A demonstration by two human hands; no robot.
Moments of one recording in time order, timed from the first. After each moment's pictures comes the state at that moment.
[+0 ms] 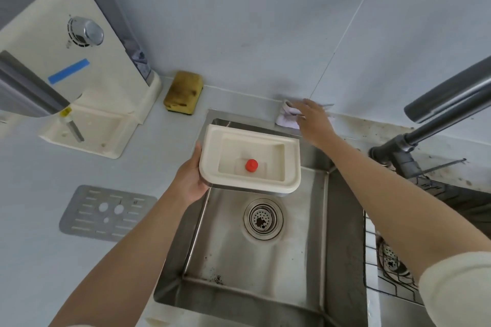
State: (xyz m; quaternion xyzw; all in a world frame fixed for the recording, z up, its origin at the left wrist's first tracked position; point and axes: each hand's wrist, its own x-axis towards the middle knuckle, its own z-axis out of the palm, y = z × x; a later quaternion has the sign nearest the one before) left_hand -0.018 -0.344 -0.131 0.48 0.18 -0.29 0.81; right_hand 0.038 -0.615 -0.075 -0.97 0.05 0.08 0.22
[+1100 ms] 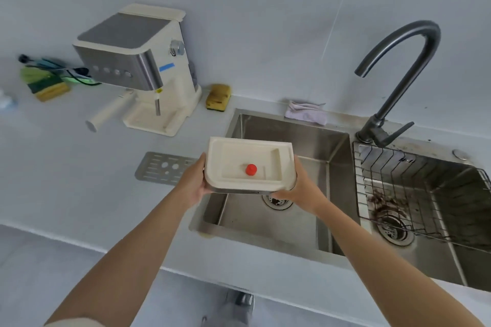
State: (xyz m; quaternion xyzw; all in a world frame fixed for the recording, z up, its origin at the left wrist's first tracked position) left_hand -0.180 -0.273 -0.050 0.63 0.19 -0.22 0.72; right_hand -0.223 -0.513 -0.057 -0.83 0.00 0.10 0.54
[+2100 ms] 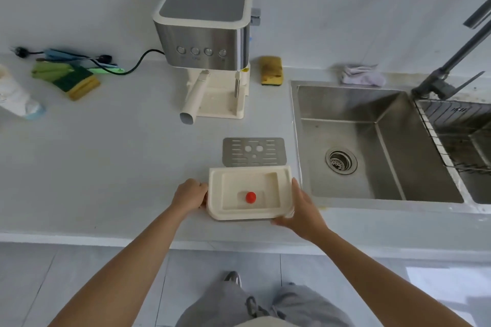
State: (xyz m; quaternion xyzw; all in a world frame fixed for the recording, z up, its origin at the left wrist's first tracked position) left_hand -0.151 0.005 -0.107 0.89 0.09 -0.28 0.35; right_hand -0.264 -0.229 -0.108 -0.91 0.14 0.14 0.36
